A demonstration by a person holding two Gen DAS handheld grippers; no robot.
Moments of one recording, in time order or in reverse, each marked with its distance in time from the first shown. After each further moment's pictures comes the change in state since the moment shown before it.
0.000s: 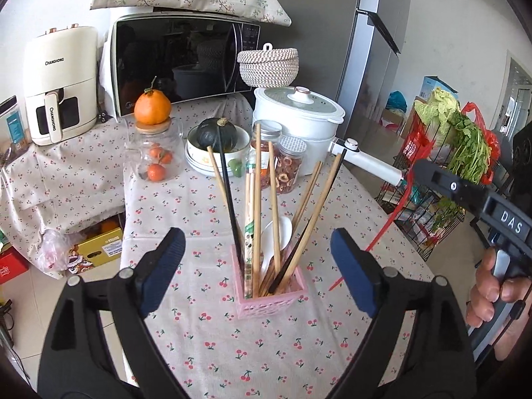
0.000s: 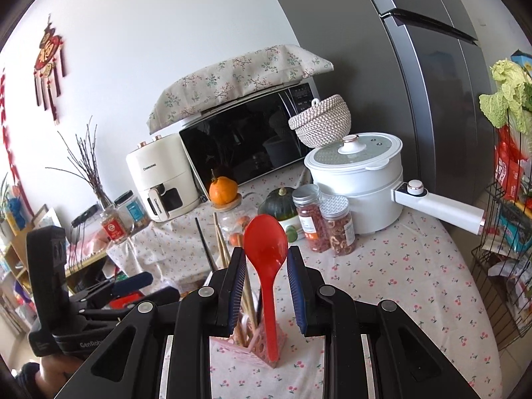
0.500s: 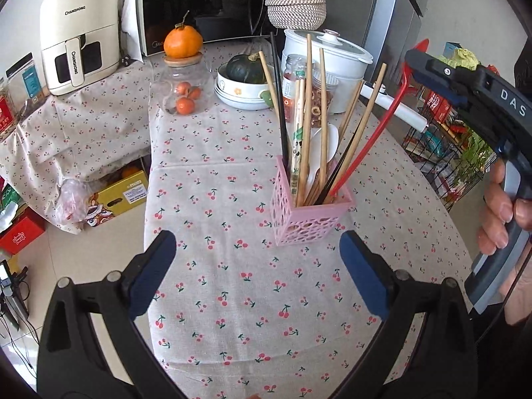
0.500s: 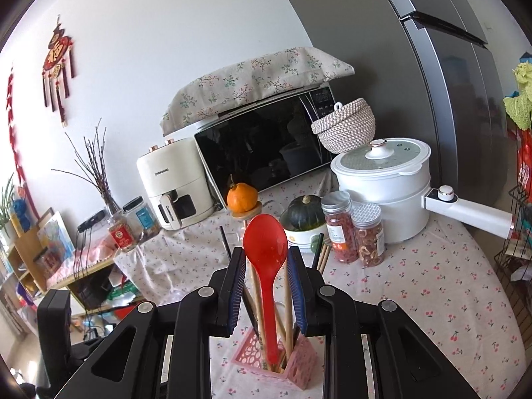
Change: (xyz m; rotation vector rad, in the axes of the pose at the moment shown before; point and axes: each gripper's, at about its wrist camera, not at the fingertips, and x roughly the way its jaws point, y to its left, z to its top) left arm 0.001 0.033 -0.048 -0.012 0.192 0.062; right arm 0.038 0.031 -0.008 -0.007 -0.039 0.029
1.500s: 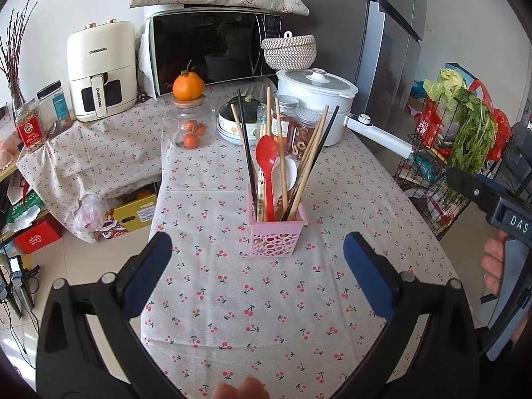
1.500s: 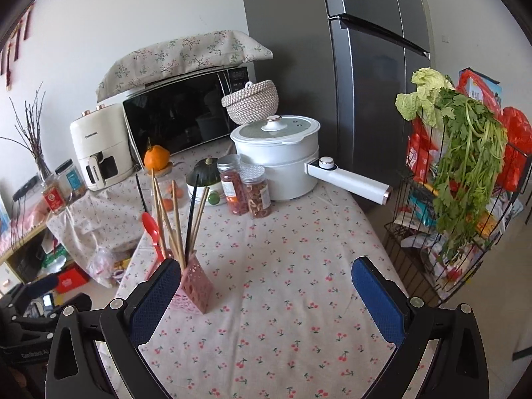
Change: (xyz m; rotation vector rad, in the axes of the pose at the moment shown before) left arm -0.058 -0.058 -0.009 -0.025 -0.164 0.088; right arm -0.111 -0.036 -0.021 -0.054 0.145 -0.398
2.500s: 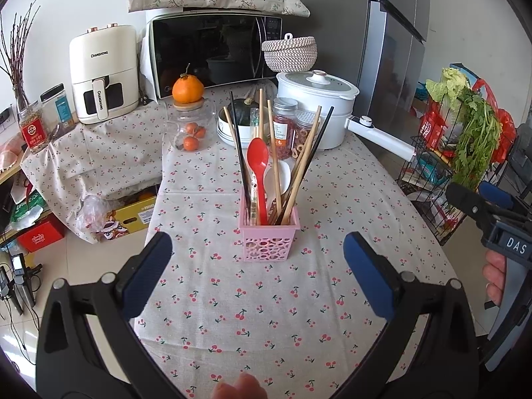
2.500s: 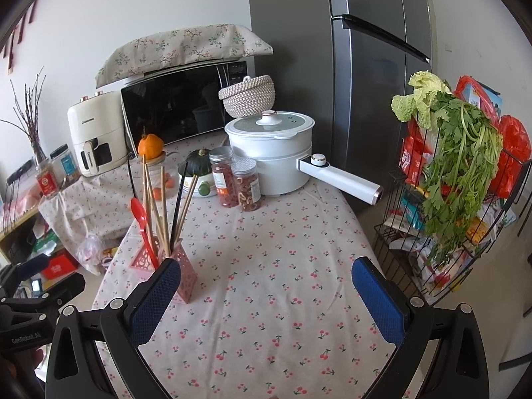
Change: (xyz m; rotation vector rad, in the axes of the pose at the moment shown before) left arm 0.001 -0.018 -0.002 -0.007 -0.010 0.035; right arm 0.002 -0.007 -0.004 -0.052 0.016 -0.024
